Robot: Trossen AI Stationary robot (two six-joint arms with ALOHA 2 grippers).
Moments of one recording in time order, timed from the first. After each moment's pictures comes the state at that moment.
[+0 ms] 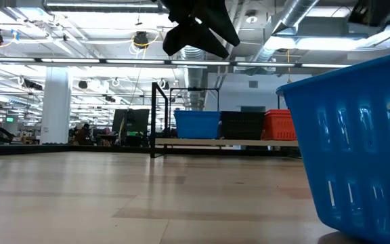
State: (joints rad) left arm -0.16 1.75 1.42 -0.42 -0.25 -0.53; right arm 0.31 0.98 1.15 -1.23 0.04 0.60
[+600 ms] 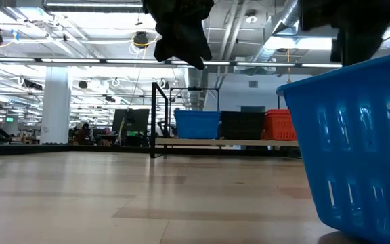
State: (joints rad) left arm -0.03 1.70 1.43 -0.63 -0.06 -0.39; right arm 0.33 1.31 1.02 -0.87 -0.02 0.80
